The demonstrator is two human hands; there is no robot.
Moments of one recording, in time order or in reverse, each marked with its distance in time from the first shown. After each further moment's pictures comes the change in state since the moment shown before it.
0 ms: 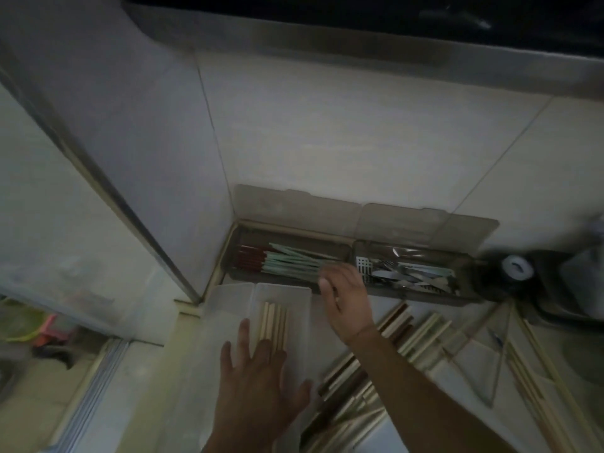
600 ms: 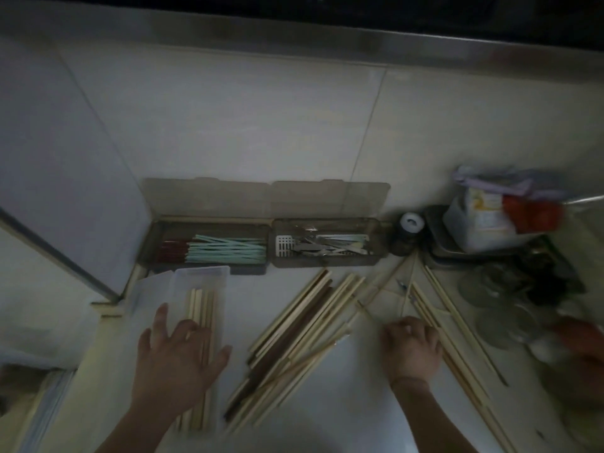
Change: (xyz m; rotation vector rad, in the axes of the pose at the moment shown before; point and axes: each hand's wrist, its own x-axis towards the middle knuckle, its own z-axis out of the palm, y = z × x) left_hand -0.003 0.002 0.004 0.068 0.024 0.022; right_hand -0.195 0.111 -0.141 -0.716 0.091 0.732
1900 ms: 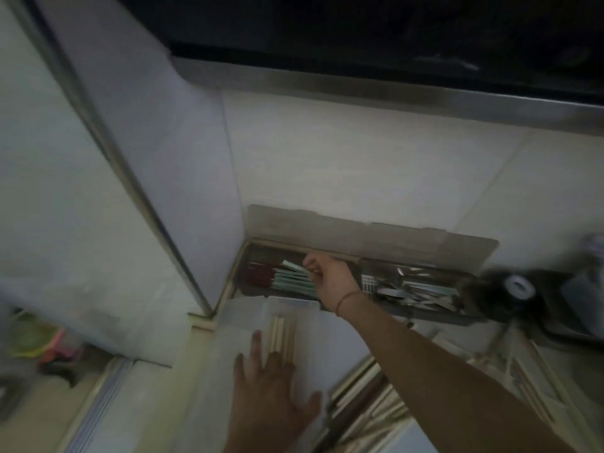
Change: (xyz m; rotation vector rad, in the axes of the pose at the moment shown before) left_hand 0.005 0.000 -0.005 -0.136 0.014 -0.048; right_hand 0.069 -0.330 -0.030 0.578 -0.467 -0.646
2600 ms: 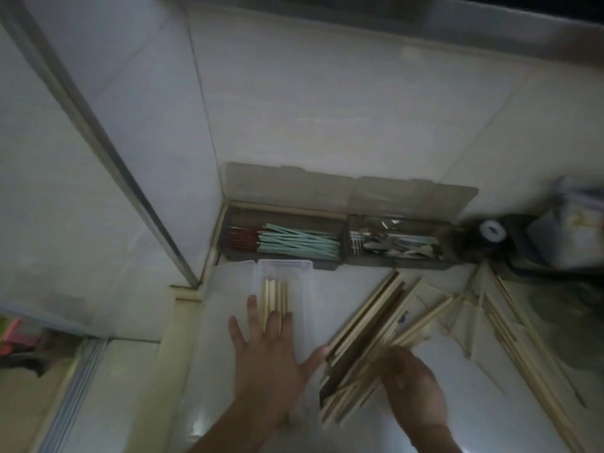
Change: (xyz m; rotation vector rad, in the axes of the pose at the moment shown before) left_hand 0.001 -0.004 -0.015 0.033 -0.301 0.006; right_hand -0.253 0.108 0.044 -0.242 0.244 0.589
